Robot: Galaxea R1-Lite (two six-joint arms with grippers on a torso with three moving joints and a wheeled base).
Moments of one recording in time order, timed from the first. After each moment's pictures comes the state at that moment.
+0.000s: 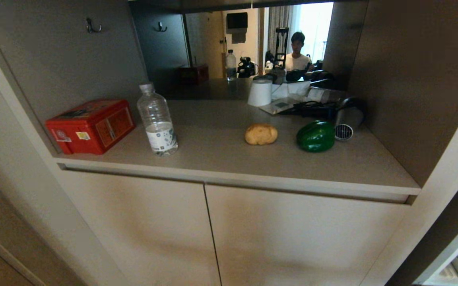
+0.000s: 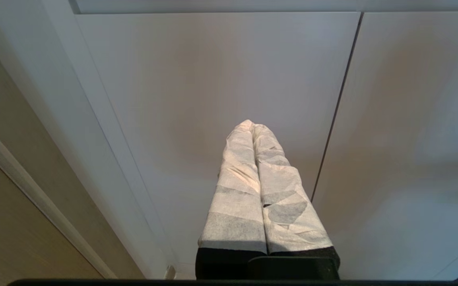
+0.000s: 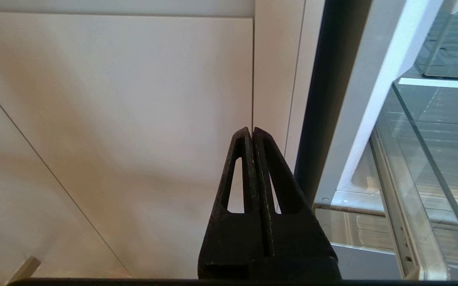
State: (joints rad) left arm 0.00 0.00 0.00 -0.02 0.00 0.00; right arm 0.01 0.00 0.00 0.00 0.00 0.03
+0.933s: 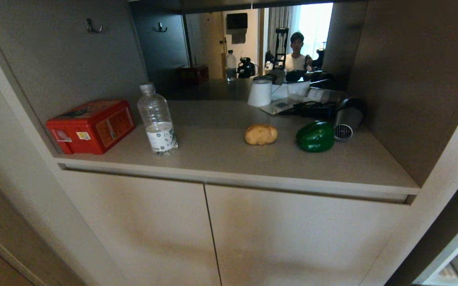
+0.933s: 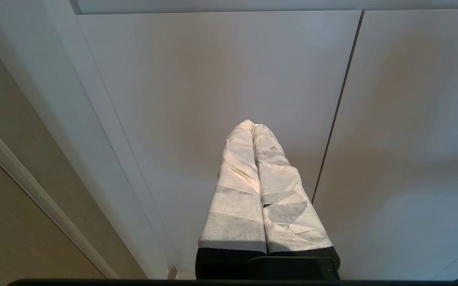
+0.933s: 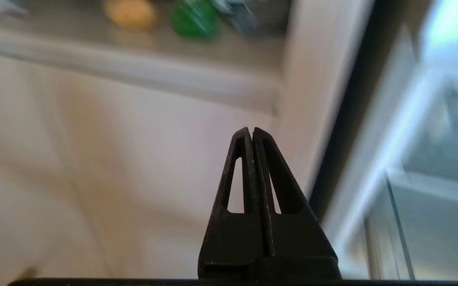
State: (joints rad) left arm 0.00 0.00 0.00 -0.02 0.00 0.01; right arm 0.01 0.15 -0.33 0.05 0.16 -0.05
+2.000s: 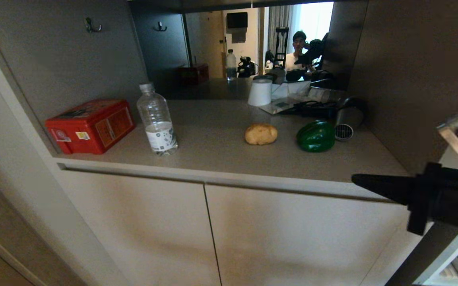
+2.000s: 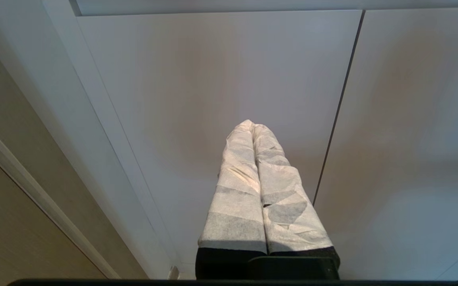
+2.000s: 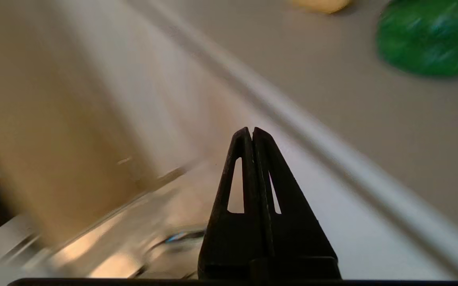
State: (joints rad) left arm 0.00 0.00 0.00 -0.02 0.00 0.02; right arm 0.36 1.25 -0.64 -0.42 0.31 -0.03
